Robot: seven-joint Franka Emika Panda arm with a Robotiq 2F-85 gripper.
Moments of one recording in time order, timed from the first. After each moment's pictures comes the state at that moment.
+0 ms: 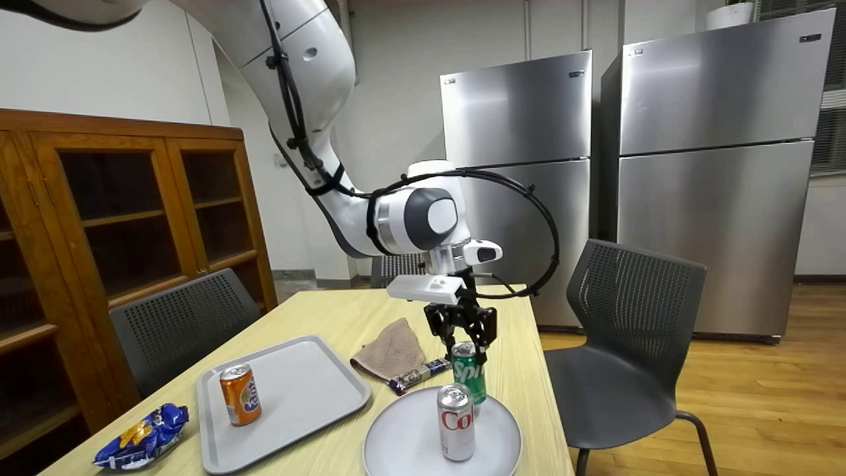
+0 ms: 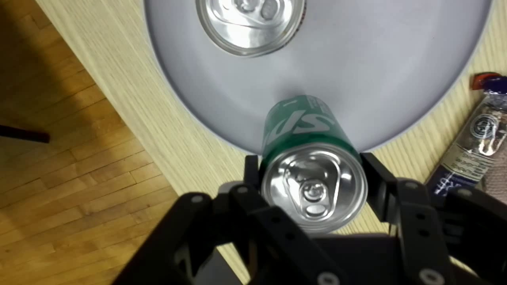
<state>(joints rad) -0.13 0.39 -0.21 -2.16 -0.07 2.57 0.05</state>
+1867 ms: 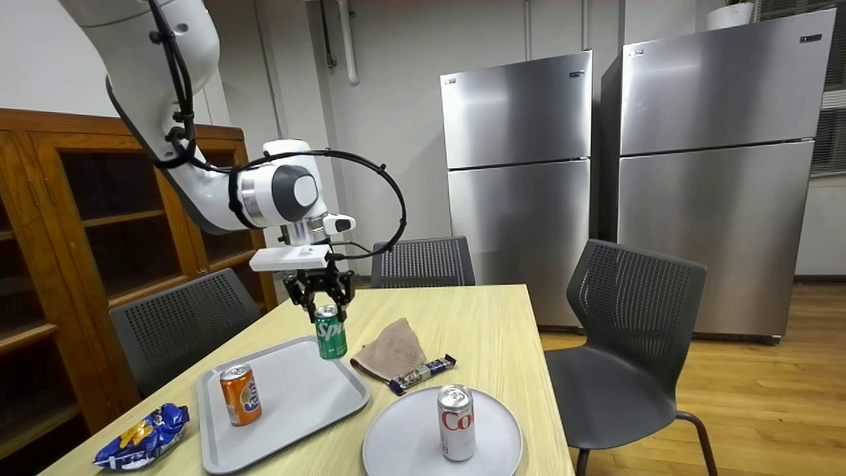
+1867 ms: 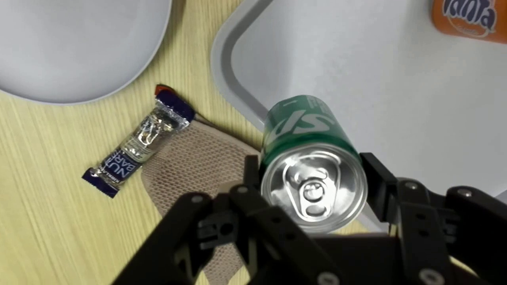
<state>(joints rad) 0.10 0.19 0.05 -2.29 -0.08 2.58 0.01</state>
